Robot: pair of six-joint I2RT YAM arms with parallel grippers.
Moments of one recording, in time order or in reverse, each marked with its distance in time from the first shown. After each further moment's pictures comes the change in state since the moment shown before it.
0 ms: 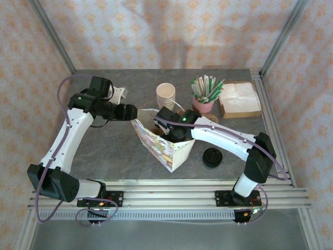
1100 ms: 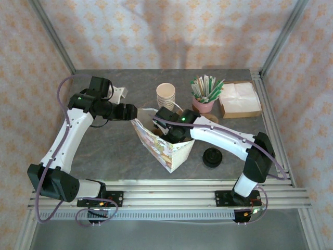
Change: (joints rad) left arm 0.006 0.000 -0.007 0.013 0.015 0.000; right arm 0.008 0.010 0.019 -0.004 -0.014 -0.004
